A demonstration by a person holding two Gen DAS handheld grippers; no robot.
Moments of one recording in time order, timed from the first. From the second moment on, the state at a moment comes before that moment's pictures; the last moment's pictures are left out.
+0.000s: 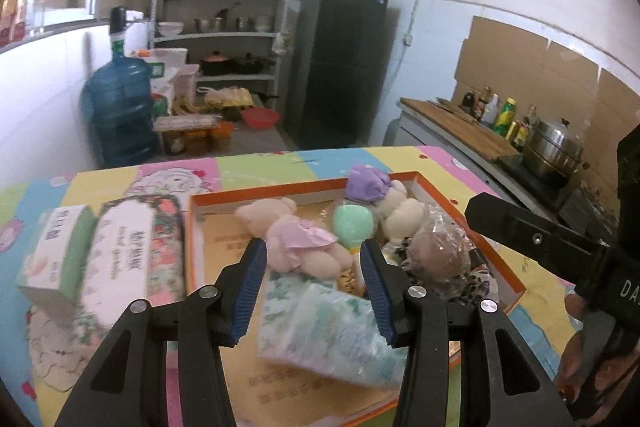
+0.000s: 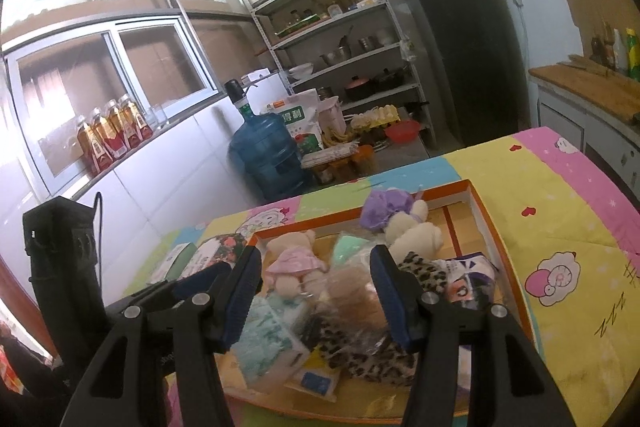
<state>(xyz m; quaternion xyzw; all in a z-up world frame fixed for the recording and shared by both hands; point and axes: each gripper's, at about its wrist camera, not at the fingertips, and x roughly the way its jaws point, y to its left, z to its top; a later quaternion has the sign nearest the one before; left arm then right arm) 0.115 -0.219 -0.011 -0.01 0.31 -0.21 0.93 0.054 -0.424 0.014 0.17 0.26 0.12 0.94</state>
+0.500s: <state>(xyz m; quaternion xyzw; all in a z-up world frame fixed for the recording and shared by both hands) 0.054 -0.143 0.010 -0.03 0.27 -0.08 0.96 0.025 -0.362 0.030 0.14 0.23 0.11 0.96</state>
